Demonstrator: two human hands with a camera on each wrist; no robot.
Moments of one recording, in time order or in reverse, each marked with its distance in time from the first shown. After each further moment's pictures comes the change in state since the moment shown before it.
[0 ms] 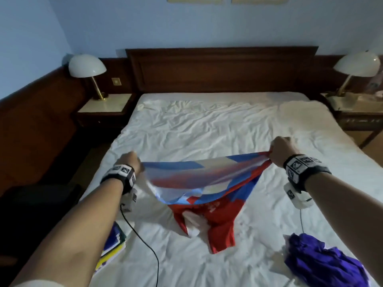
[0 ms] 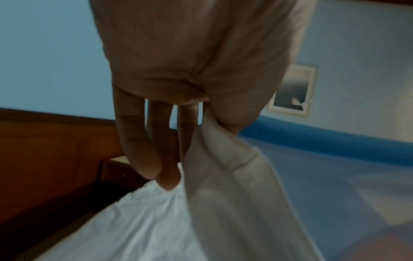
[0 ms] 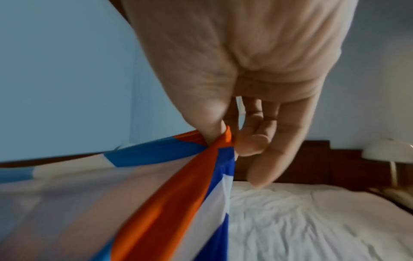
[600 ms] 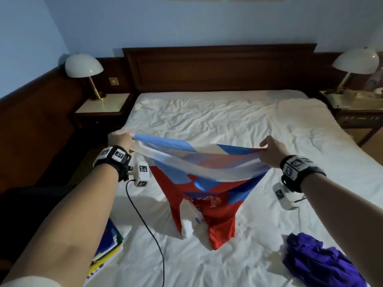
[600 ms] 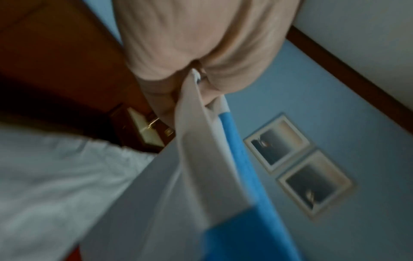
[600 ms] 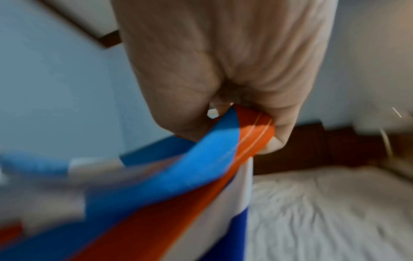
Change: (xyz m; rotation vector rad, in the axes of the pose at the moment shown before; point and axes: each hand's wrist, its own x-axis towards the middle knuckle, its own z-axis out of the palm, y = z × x) left_hand 0.021 0.030 -0.052 -1.023 0.203 -0.195; right_hand 0.010 0.006 0.020 0.227 -0.077 -0.001
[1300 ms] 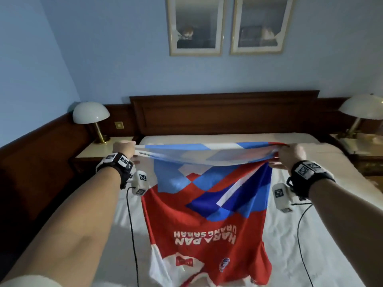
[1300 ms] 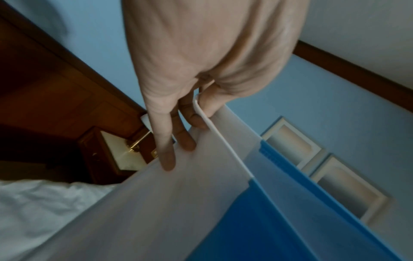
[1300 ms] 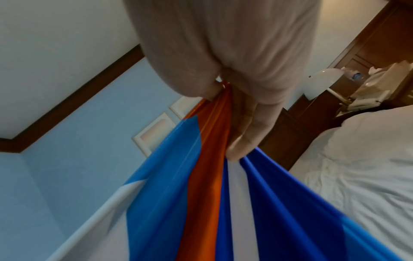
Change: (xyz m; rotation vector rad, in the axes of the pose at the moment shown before) left_hand 0.149 0.153 0.069 -0.170 -0.006 0.022; right_hand 0.214 -0.077 -0.083 0.812 0.126 0.152
